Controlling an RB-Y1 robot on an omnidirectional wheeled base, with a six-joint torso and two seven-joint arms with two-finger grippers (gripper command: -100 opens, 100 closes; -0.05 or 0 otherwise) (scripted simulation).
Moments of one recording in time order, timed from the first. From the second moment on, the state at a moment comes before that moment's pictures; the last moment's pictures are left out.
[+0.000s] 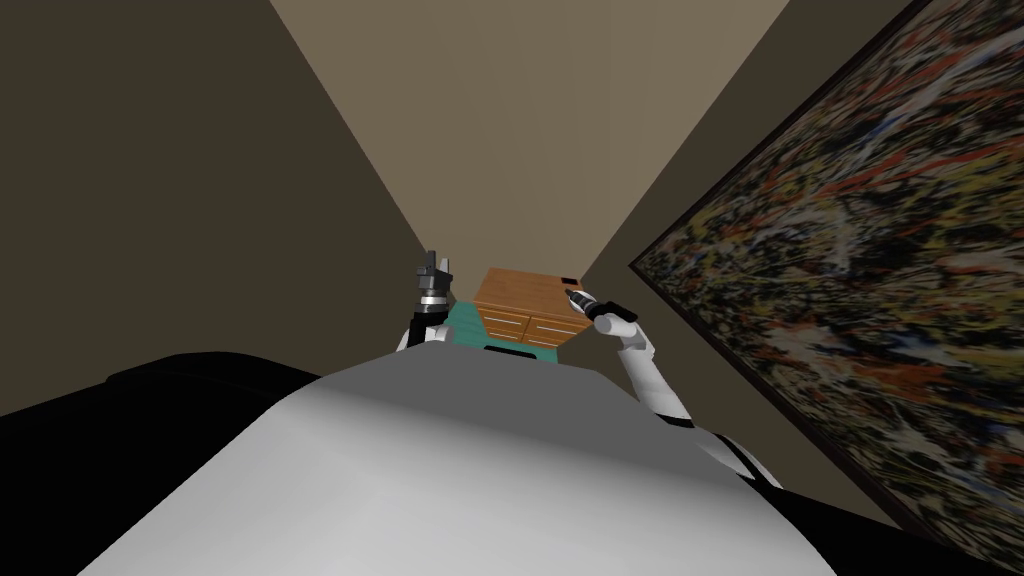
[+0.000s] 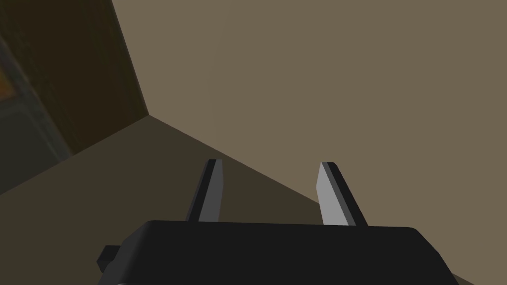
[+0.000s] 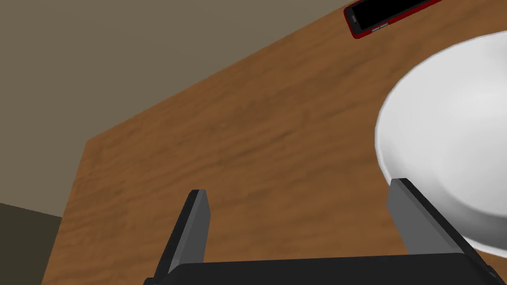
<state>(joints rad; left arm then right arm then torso) 0.50 0.00 0.02 -2.24 0.00 -0.43 0.11 -0.02 -0.61 0.04 -1.66 -0.78 0.53 -1.89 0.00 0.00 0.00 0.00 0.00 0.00</state>
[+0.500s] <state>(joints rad) 0.50 0.00 0.02 -2.24 0.00 -0.43 0.11 -0.06 -0.63 0.05 -1.60 -0.83 0.61 -2.02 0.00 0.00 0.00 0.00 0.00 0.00</state>
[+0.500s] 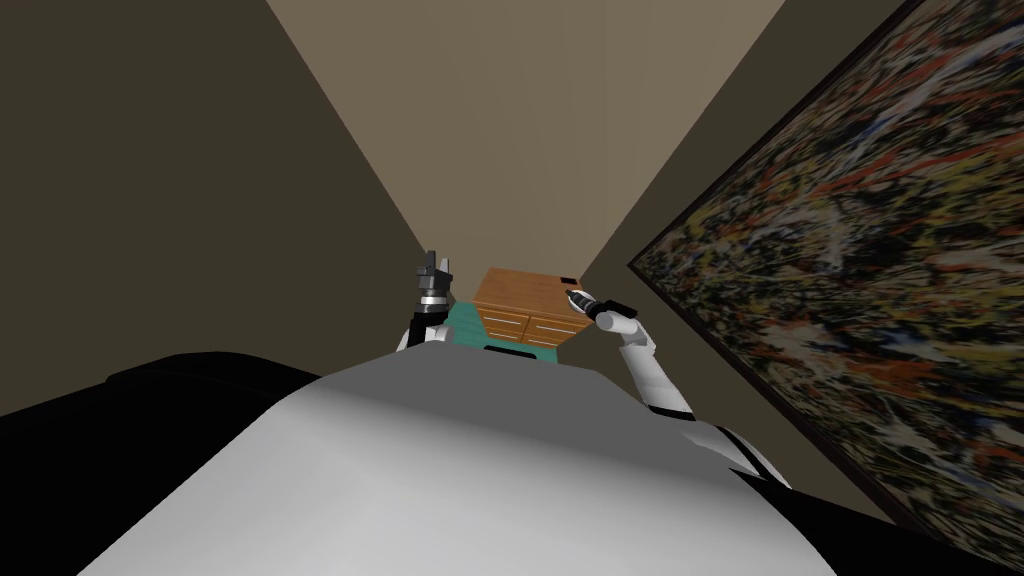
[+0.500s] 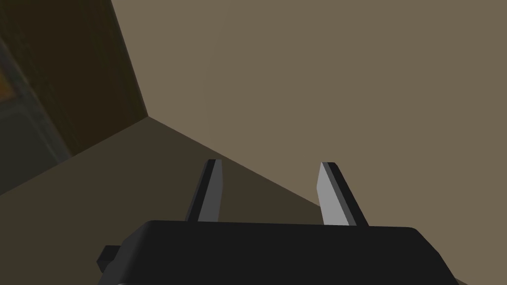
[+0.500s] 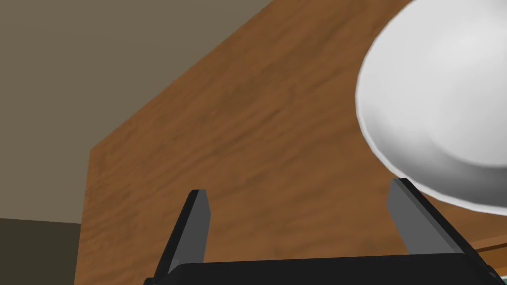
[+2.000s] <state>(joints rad) 0.50 0.00 0.02 -2.24 0.00 -0.43 0.11 -0.20 -0.72 0.09 -1.42 -1.00 0.87 -2.44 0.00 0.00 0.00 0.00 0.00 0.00</state>
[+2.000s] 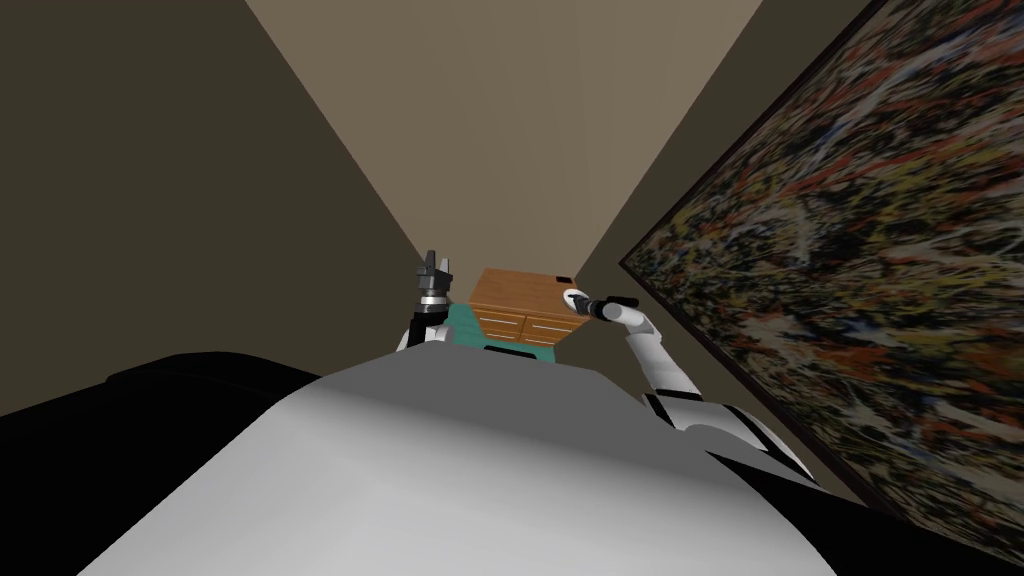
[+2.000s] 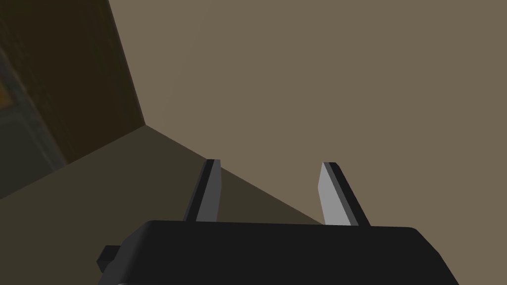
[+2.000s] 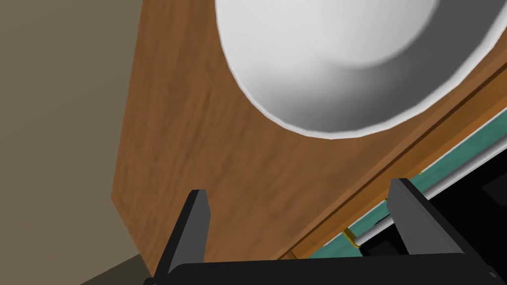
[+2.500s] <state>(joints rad) 0.50 0.00 0.02 -2.24 0.00 -0.43 0.11 -0.24 -0.74 0.11 -1.35 -1.06 0.95 -2.57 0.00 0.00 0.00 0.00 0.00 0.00</state>
